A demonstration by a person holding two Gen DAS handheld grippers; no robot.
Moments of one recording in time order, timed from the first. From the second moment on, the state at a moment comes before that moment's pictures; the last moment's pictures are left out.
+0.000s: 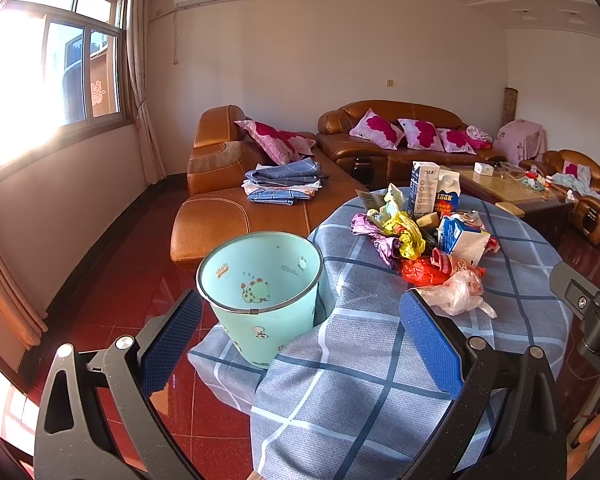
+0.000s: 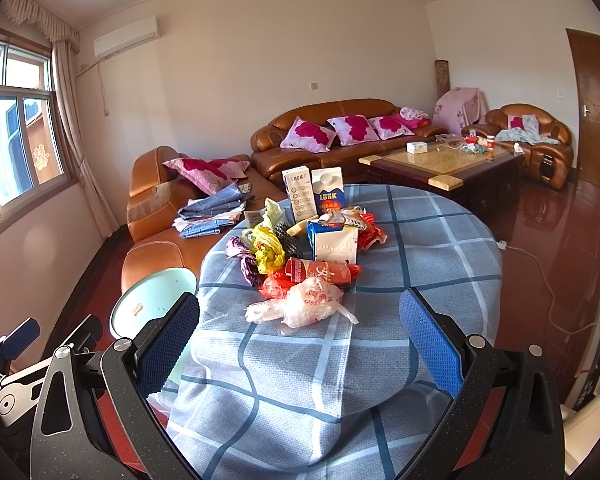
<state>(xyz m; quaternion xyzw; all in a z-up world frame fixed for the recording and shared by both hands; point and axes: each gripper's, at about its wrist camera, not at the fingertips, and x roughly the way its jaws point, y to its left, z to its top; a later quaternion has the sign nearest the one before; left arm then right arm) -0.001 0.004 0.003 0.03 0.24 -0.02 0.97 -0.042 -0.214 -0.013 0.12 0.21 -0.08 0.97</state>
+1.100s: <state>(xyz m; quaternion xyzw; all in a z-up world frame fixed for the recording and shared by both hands) 0.073 -0.003 -0.080 0.01 0.34 -0.08 0.94 0.040 -0.274 -0.090 0.15 0.31 -0.09 0.93</state>
